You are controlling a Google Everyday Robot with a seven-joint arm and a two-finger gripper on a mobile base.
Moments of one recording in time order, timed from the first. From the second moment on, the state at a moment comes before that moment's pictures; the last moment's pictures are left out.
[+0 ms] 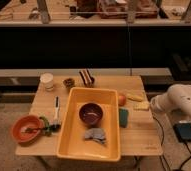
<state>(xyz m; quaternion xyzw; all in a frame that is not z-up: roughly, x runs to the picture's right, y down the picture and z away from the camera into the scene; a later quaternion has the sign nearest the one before) 0.301 0.128 0.796 -0.07 -0.24 -0.58 0.78</state>
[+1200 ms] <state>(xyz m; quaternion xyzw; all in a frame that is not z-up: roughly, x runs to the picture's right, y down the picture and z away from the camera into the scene) 0.224 0.110 0.834 -0.08 -0.24 -0.59 0.77</state>
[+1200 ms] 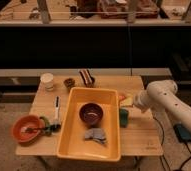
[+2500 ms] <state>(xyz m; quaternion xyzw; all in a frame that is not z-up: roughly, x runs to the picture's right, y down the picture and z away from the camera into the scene) 0.219 0.126 0.870 -0.14 -0.24 -0.58 0.77</state>
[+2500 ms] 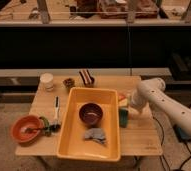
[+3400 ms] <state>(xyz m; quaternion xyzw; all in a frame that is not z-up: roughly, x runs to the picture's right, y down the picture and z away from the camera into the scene) 0.219 0.148 0.896 -0.18 -0.22 -0.58 0.77</state>
